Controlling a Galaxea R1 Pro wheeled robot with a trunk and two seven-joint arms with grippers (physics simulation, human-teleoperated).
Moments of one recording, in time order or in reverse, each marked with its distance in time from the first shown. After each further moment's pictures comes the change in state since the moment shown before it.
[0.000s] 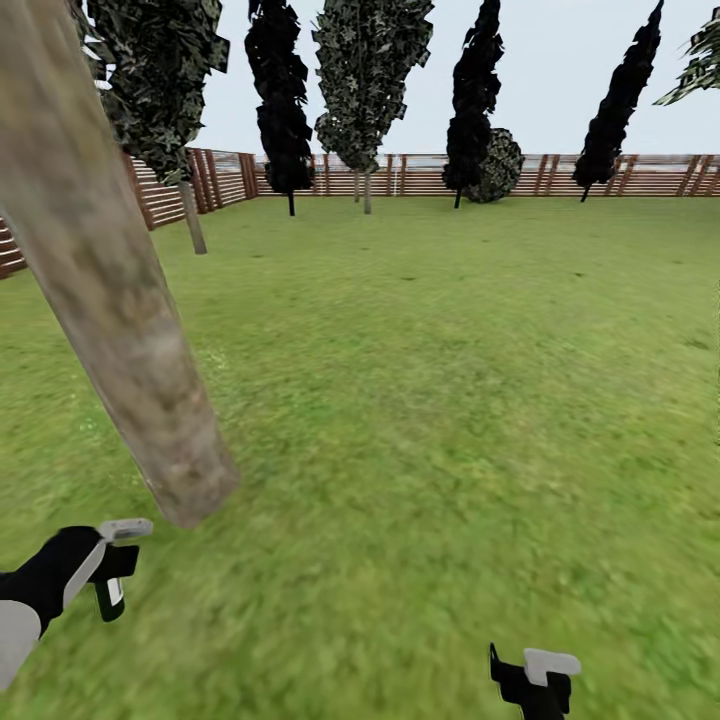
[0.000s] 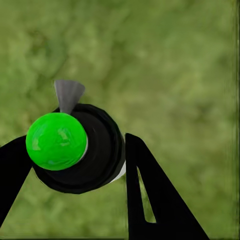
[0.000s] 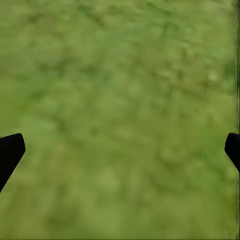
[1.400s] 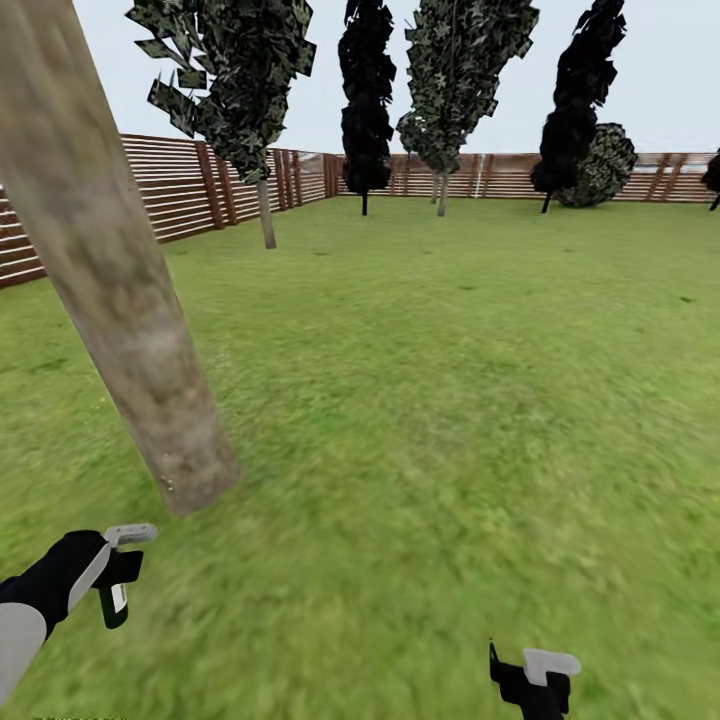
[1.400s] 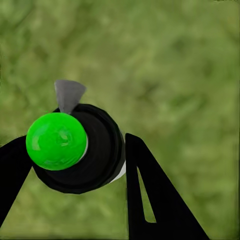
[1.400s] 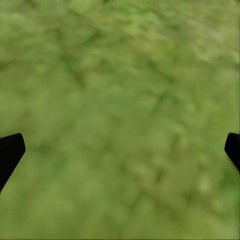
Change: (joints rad) left arm 0.003 -0.015 0.000 0.022 -0.002 -0.003 0.000; right arm 0.000 0.002 0.001 0.000 0.000 0.000 0.000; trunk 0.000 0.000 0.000
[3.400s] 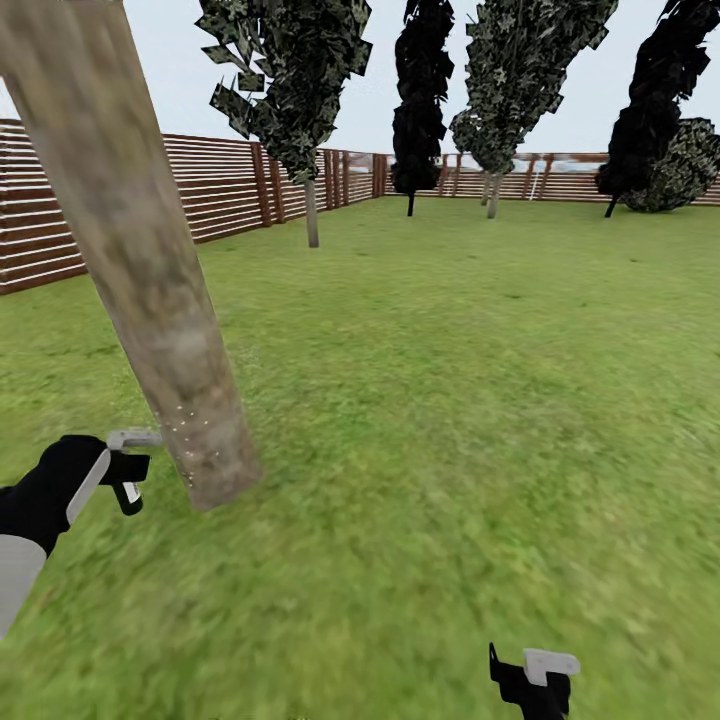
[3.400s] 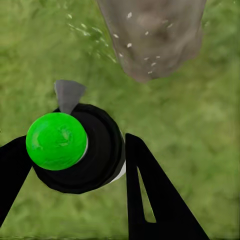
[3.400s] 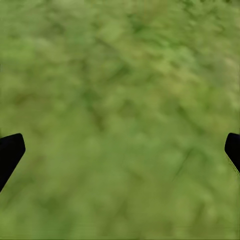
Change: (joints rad) left arm -0.145 0.039 -0.010 -0.354 -0.015 0.221 -0.004; right arm 0.000 0.000 0.000 0.000 0.000 0.000 0.000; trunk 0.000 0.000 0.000
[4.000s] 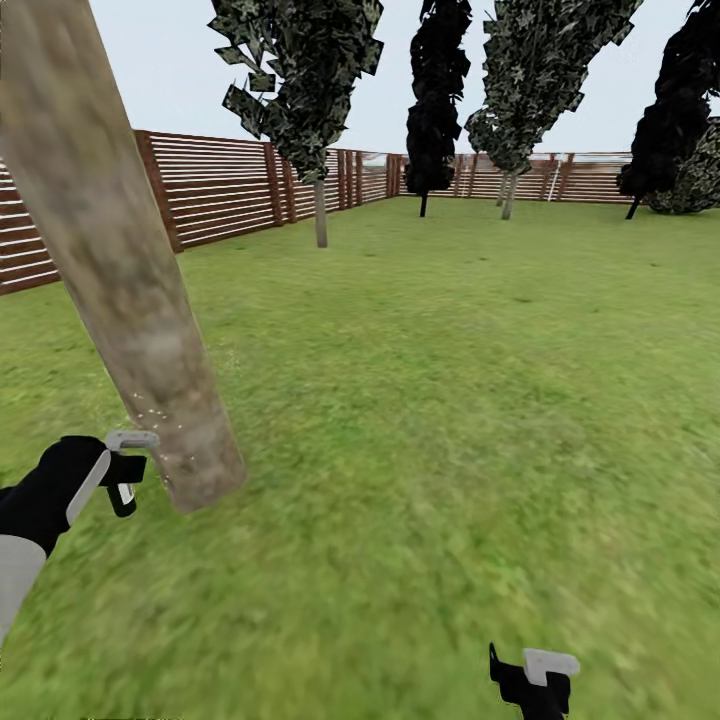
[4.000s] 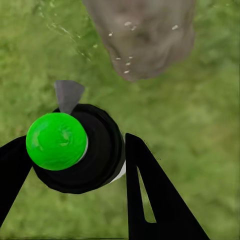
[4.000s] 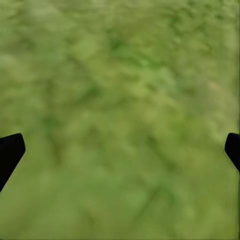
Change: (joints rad) left arm 0.001 0.000 0.000 0.006 -0.002 -0.001 0.039; right arm 0.000 0.000 0.000 0.000 0.000 0.000 0.000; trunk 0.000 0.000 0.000
